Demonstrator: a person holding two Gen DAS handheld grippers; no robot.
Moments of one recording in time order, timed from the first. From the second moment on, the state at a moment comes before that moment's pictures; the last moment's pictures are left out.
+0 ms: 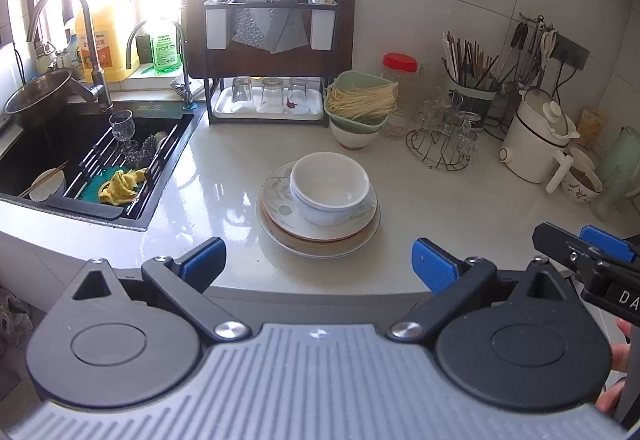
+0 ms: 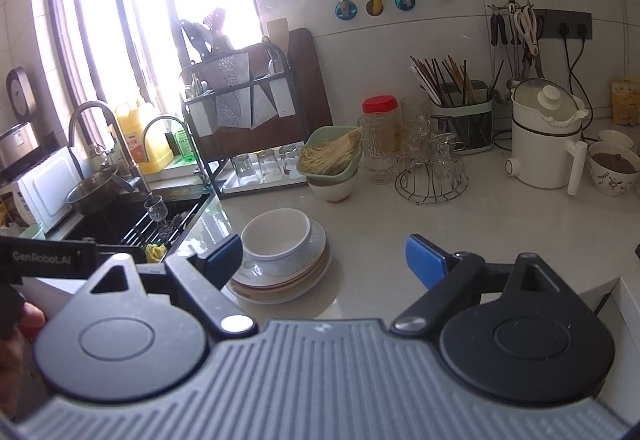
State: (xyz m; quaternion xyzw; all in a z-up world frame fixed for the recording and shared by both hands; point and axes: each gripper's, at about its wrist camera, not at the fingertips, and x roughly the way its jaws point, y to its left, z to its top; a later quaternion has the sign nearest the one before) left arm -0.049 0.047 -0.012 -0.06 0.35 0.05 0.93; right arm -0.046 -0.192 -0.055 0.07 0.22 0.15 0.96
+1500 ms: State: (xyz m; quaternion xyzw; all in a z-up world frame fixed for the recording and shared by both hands) left arm -0.056 0.060 -0.013 -0.06 0.35 0.04 0.93; right arm -0.049 -0.185 -0.064 0.07 0.23 0.16 0.96
